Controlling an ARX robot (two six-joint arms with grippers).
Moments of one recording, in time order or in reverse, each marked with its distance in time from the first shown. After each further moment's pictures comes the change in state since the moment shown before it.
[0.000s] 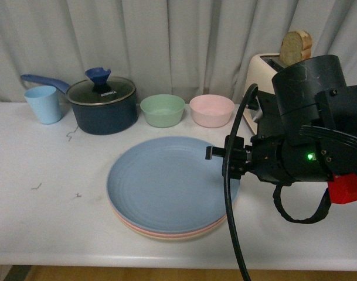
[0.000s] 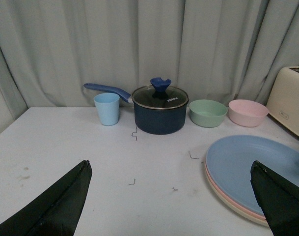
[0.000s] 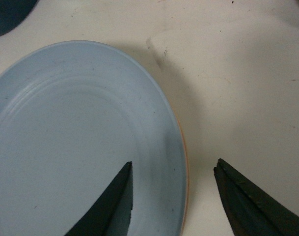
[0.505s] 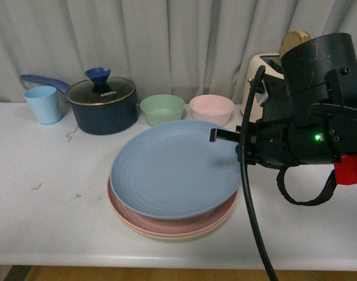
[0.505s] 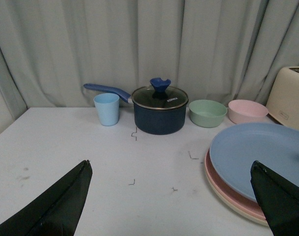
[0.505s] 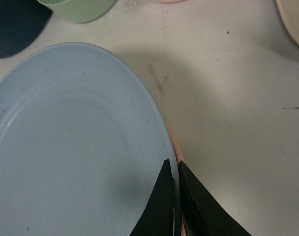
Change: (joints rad) left arm 0.000 0.000 0.000 0.000 0.000 0.000; right arm -0.011 -0.019 0.037 -0.017 -0.012 0.000
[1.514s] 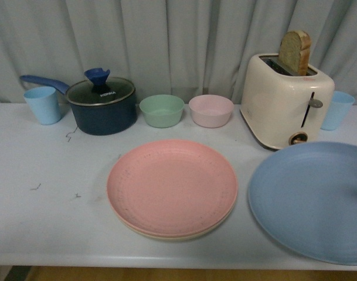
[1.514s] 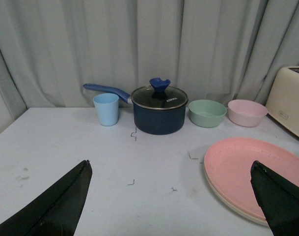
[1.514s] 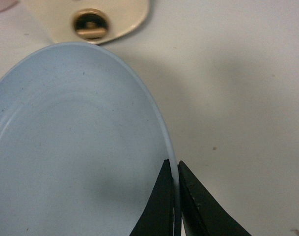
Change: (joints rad) left arm 0.000 0.000 0.000 0.000 0.000 0.000; right arm -0.488 -0.281 -0.386 0.068 -0.102 -0.330
